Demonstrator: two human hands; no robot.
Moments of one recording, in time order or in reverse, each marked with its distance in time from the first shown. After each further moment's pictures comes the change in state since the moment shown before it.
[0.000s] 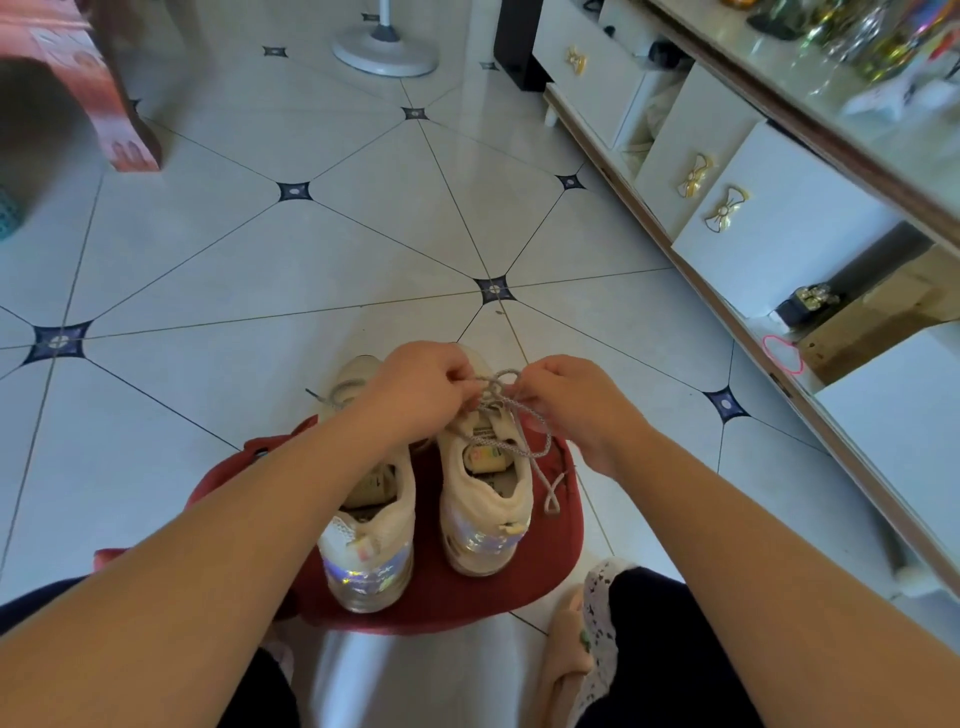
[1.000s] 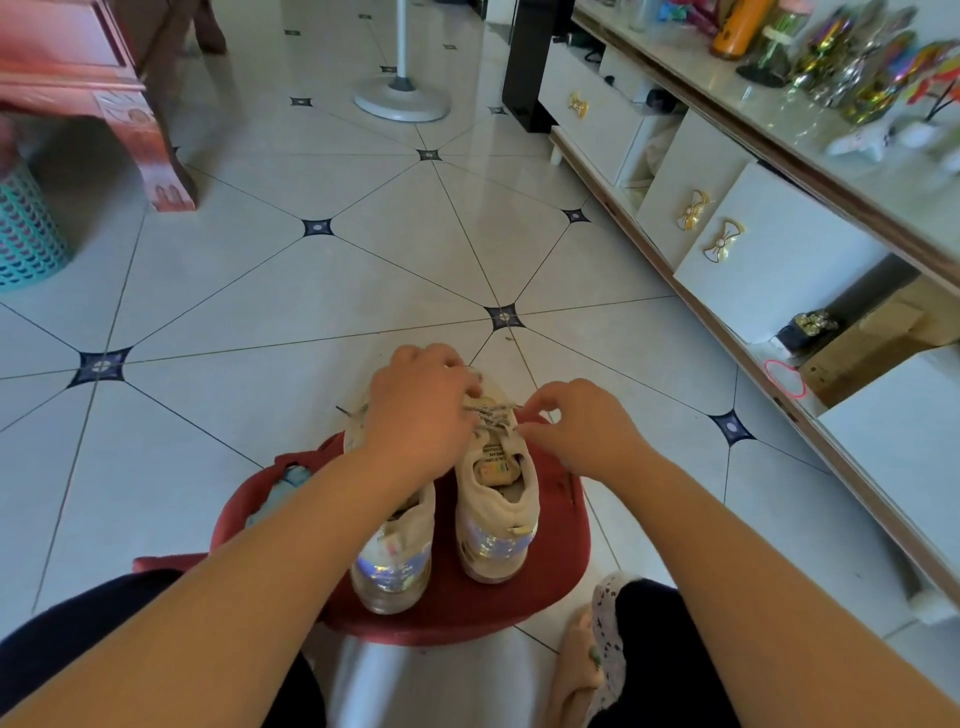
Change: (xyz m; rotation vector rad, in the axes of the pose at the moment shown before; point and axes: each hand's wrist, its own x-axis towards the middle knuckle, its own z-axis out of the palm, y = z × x) left_hand -0.028 0.000 -0.010 0.410 0.261 0.148; right_hand -0.014 -0.002 -0.006 -0.721 0.048 -0.257
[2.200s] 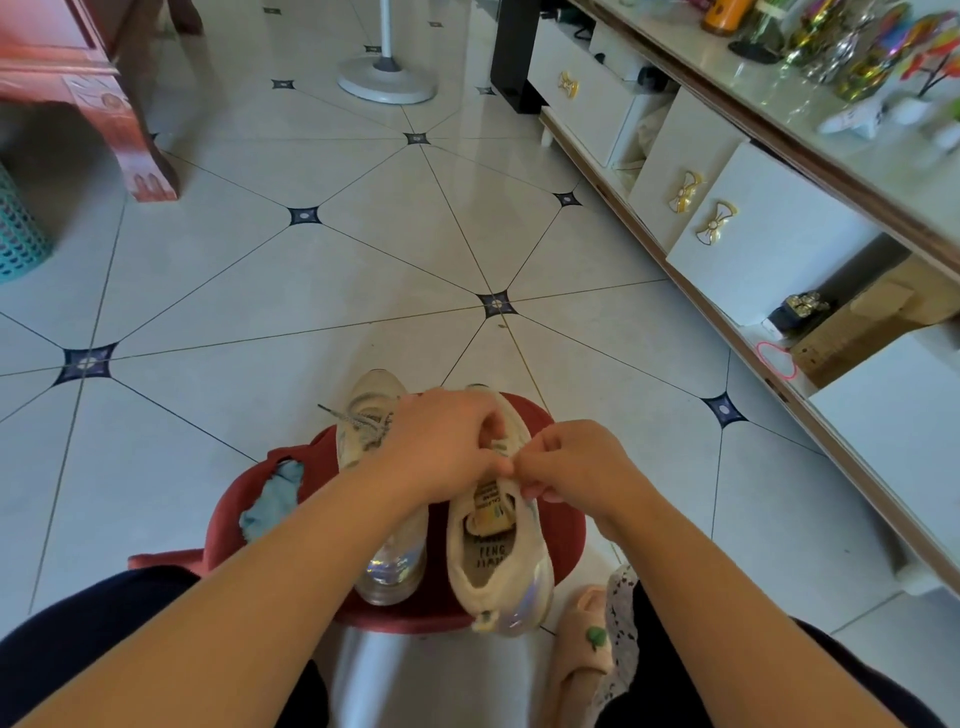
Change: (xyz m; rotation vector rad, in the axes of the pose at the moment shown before) left_hand -0.012 0.015 0.005 -0.140 -0.305 0.077; right_hand -0.040 -0.006 0.014 0.575 -0.123 0.249
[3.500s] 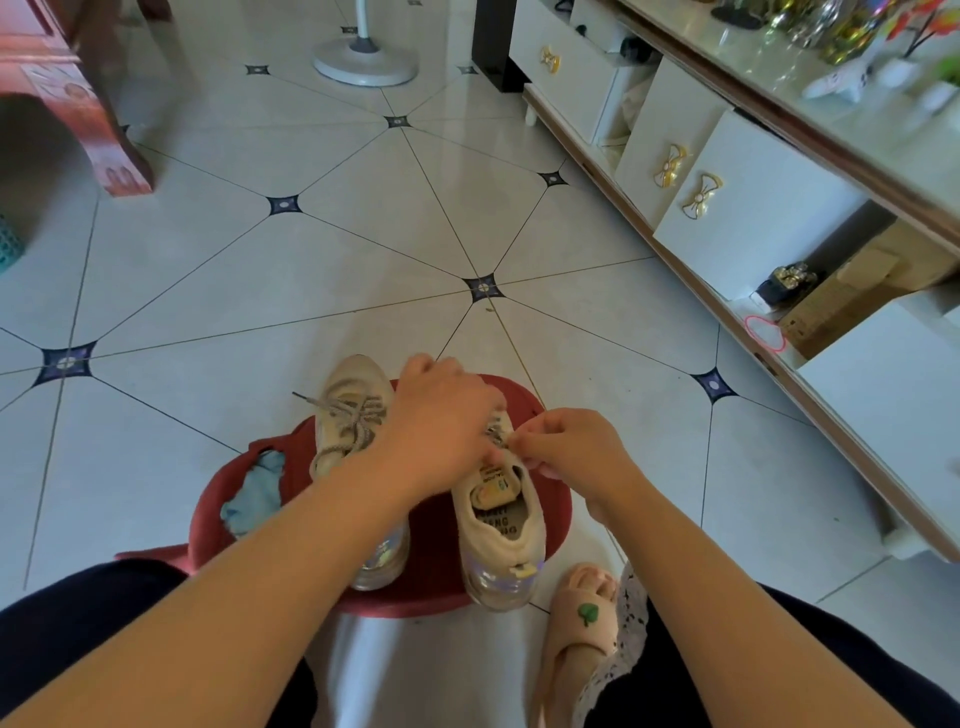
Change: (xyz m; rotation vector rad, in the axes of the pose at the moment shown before) left_hand 0.013 0.011 0.019 0.406 0.076 0.116; right_hand 0.006 0.027 -0.005 0.175 0.106 0.029
